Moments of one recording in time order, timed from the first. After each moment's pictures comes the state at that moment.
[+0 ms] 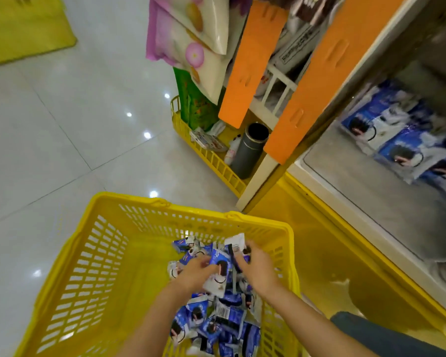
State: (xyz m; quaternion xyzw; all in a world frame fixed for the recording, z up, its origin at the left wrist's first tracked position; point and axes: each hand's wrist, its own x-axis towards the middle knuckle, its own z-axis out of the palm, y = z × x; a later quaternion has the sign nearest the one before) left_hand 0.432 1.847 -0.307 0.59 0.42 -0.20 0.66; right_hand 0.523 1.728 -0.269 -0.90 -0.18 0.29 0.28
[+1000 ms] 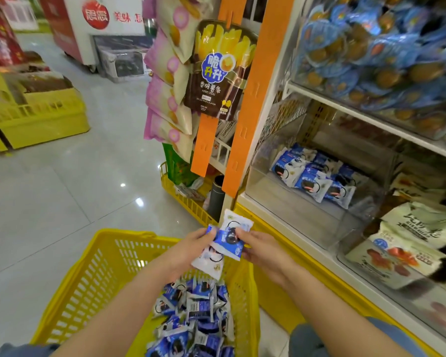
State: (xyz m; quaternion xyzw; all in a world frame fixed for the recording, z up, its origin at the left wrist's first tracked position) left_hand 0.442 1.824 -0.102 0.63 0.25 -0.09 0.73; right_hand 0.527 1.681 -0.074 -0.69 -0.03 0.40 0.61
